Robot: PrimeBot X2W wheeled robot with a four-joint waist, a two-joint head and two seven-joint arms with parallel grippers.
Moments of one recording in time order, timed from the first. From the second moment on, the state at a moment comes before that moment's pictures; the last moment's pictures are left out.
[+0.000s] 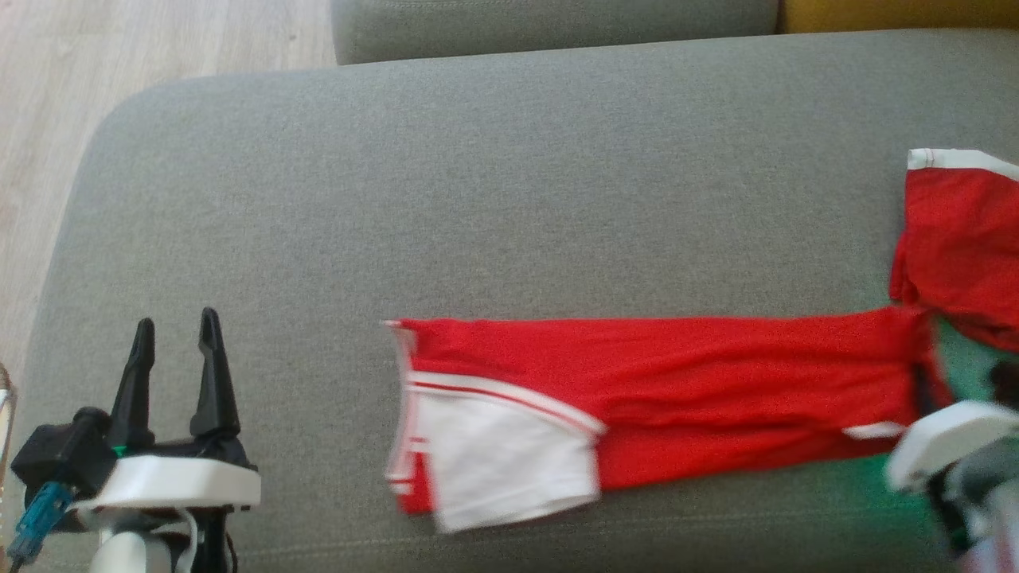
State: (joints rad) left arm 0.01 0.05 0.08 0.08 -0.26 -0.12 -0.25; right arm -0.21 -0.15 -0.28 0.63 0.13 0.13 -0.07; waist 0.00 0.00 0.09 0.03
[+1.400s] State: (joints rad) left arm 0.01 0.05 -0.03 0.13 -0.29 -0.12 -0.25; right arm -0.12 -0.06 0.33 0.21 0.86 0.13 0.22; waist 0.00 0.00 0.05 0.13
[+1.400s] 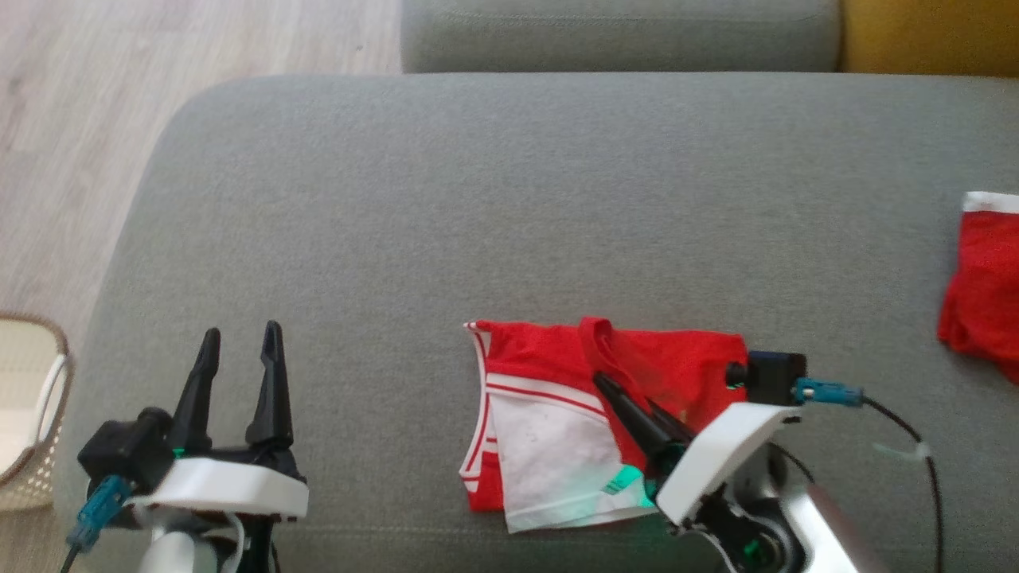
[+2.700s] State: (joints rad) left arm -0.02 0.05 -0.05 0.18 -0.28 -0.12 -0.25; right arm -0.52 -0.06 0.65 0.72 1.07 0.13 -0.14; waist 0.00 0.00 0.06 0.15
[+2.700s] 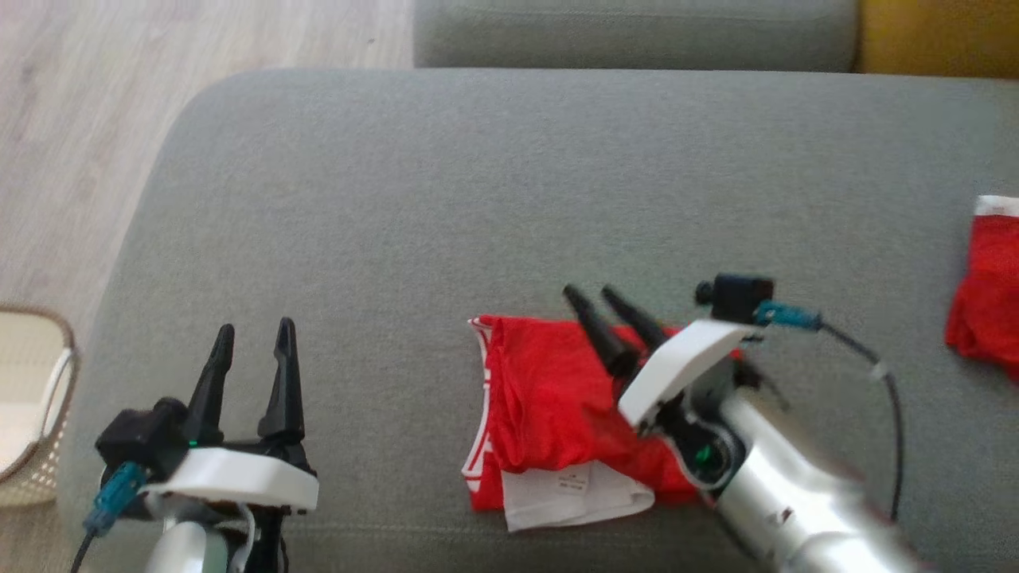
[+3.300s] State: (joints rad) left arm 0.00 0.05 -0.05 0.10 -0.29 -0.10 -0.25; right arm -0.28 -0.21 0.10 0.20 0.21 0.13 -0.08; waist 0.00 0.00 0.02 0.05
